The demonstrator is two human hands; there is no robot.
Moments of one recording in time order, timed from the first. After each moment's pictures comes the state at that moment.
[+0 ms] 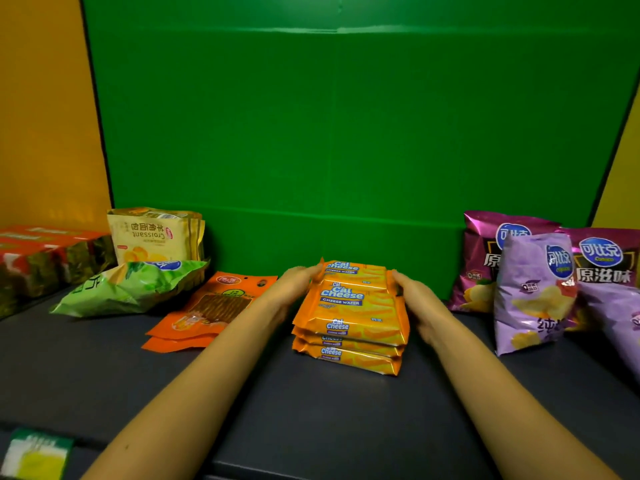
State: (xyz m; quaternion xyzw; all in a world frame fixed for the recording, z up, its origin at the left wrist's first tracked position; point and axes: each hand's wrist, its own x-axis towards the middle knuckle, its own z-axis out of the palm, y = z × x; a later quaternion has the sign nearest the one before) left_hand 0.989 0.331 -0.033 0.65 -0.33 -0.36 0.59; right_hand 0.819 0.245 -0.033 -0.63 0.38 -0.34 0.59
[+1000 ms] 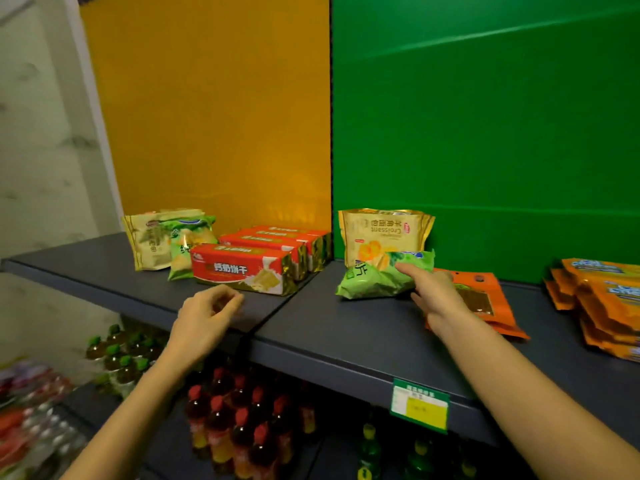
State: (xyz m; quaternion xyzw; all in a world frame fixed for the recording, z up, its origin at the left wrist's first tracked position) left_hand 1.222 0.774 -0.060 0.83 -0.31 0.13 0.44; right_hand 1.079 0.492 -0.042 -0.58 0.33 -0.35 0.65
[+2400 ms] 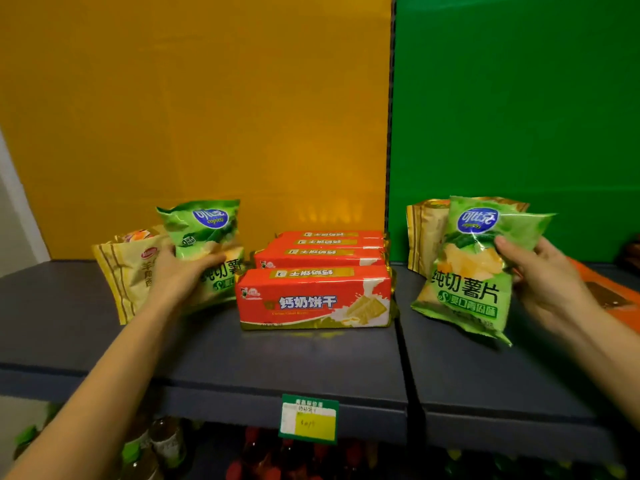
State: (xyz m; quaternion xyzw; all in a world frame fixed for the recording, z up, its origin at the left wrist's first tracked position) left_hand 1.532 0.787 -0.019 0.71 -0.24 -0.02 0.67; right_hand 1.172 0.550 -0.028 -0.53 0.19 -0.53 0.63
